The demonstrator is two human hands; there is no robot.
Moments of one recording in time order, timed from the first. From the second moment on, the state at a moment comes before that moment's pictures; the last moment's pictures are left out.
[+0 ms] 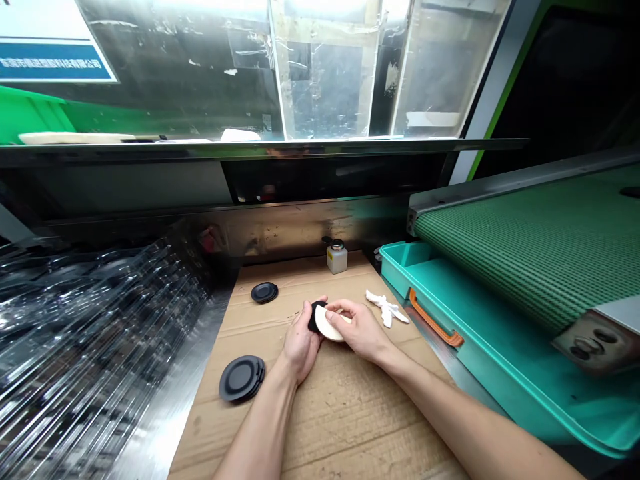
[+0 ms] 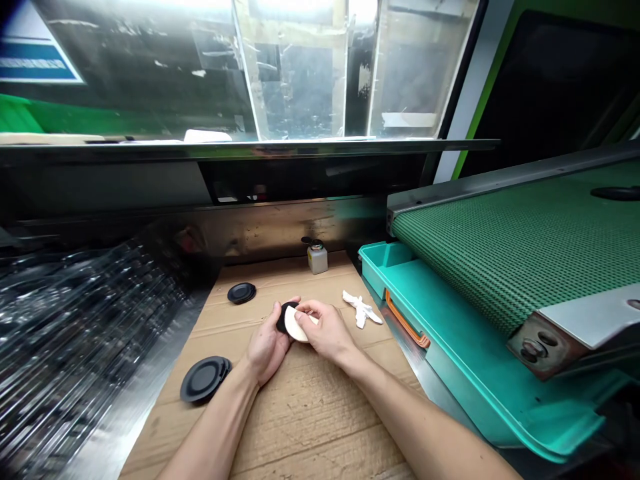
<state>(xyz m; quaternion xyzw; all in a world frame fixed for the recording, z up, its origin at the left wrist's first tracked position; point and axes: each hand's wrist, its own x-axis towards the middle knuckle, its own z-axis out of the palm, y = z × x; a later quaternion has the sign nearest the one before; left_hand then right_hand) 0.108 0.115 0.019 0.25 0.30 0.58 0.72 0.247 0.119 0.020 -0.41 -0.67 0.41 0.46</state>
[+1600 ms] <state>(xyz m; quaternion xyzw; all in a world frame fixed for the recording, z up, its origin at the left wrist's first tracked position) 0.107 0.118 0.018 0.21 0.31 0.56 0.74 0.230 0.111 0.037 -0.55 -0.74 0.13 0.35</state>
